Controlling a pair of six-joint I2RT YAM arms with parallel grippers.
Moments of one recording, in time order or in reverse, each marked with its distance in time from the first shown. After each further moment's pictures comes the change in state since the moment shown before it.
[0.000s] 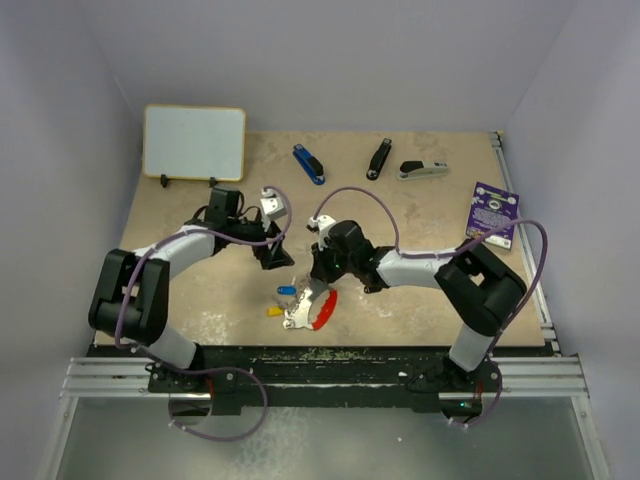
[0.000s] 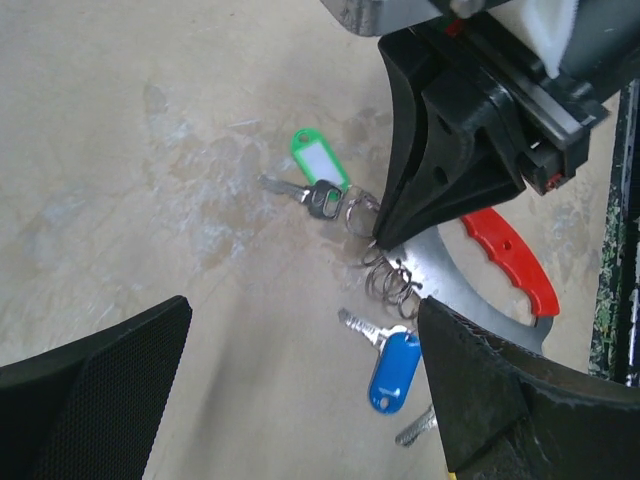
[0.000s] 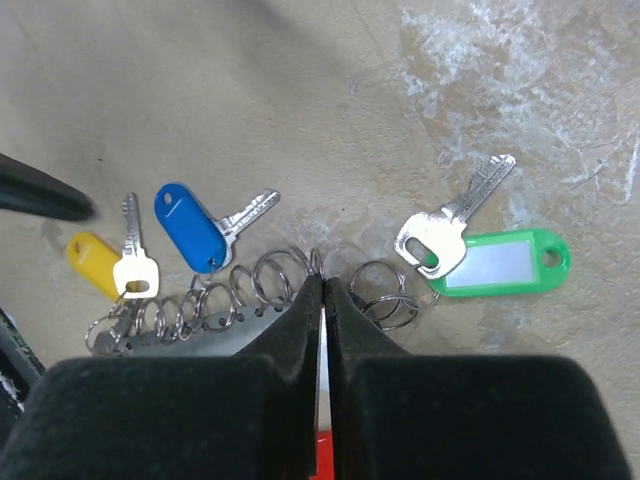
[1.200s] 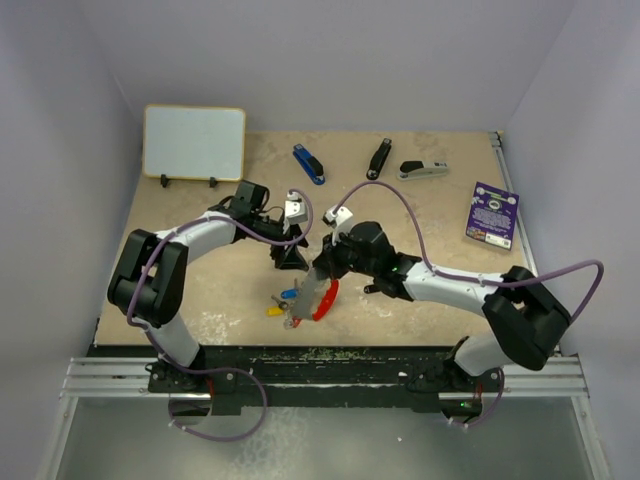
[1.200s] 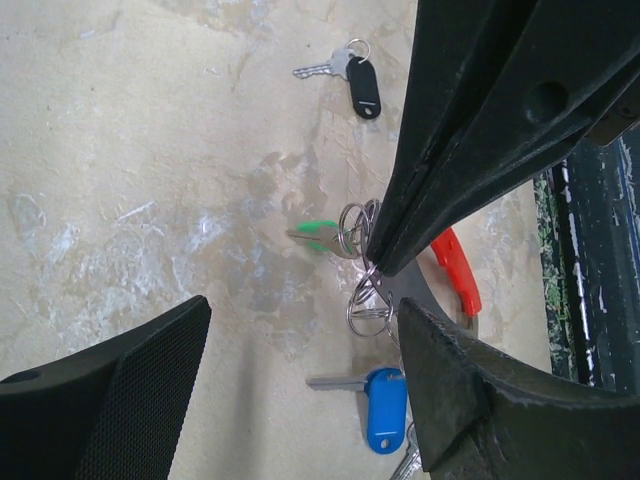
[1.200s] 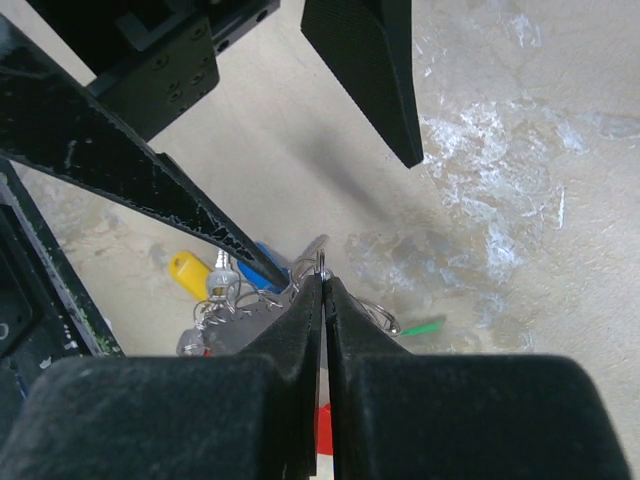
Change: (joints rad) left arm -0.143 0.180 0.183 -0.162 0.114 0.153; right arm 0.006 -0.283 -0.147 0.123 0.031 0.031
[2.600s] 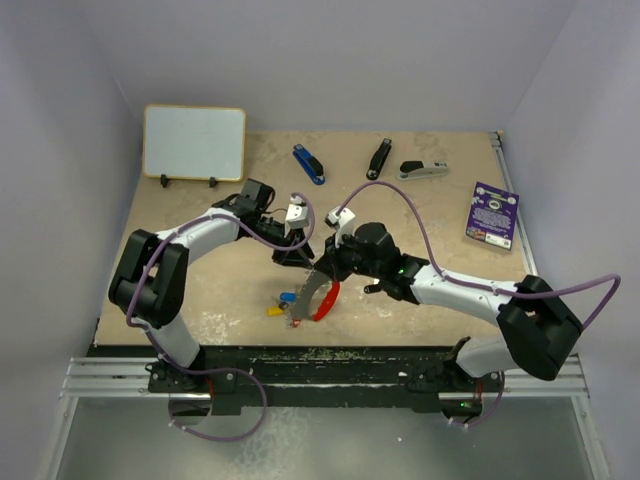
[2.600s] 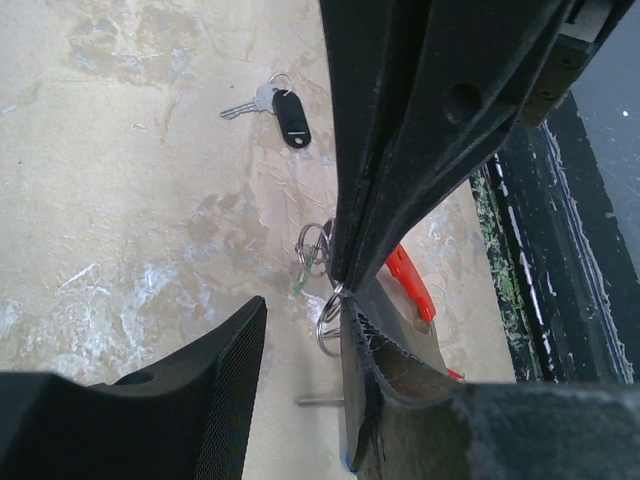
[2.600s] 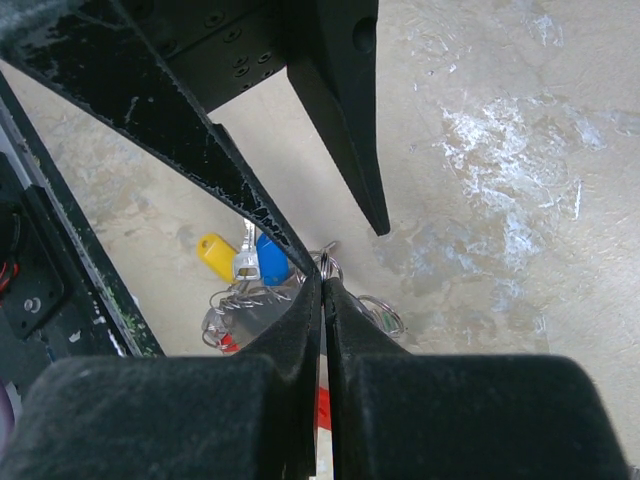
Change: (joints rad) left arm -0.034 -0.001 0.052 -0.128 0.117 0.135; right arm 0.011 -0.086 -0.011 -0.055 -0.030 -0.001
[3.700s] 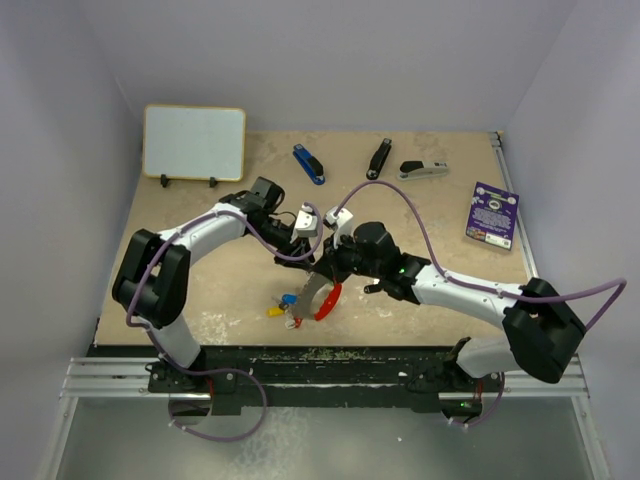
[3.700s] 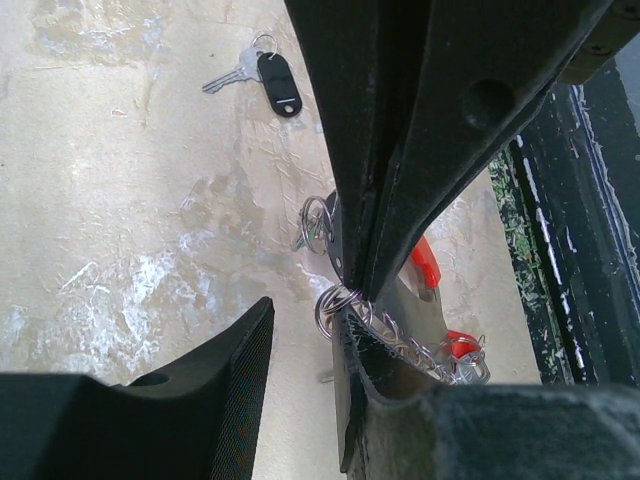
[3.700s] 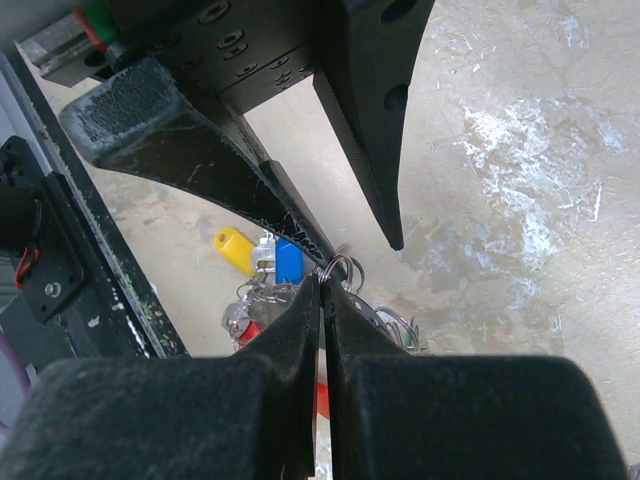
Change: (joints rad) left arm -0.057 0.013 0.093 -0.222 -0.114 0.200; right arm 0.014 -0.021 0.022 -0.050 -0.023 -0.003
